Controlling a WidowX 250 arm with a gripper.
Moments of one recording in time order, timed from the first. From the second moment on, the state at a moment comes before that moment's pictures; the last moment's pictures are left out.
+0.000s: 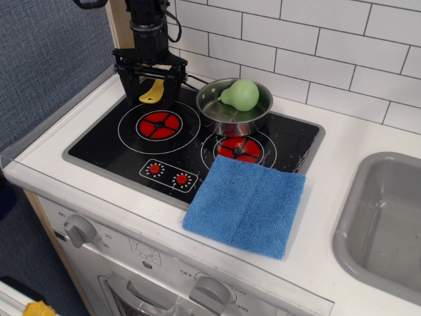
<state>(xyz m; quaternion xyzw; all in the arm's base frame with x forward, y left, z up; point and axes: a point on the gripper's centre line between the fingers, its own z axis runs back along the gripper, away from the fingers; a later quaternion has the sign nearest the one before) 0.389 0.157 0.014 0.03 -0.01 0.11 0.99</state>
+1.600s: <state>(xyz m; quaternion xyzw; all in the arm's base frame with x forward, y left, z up) 0.345 0.142 0.077 0.07 -0.04 0.14 0.99</state>
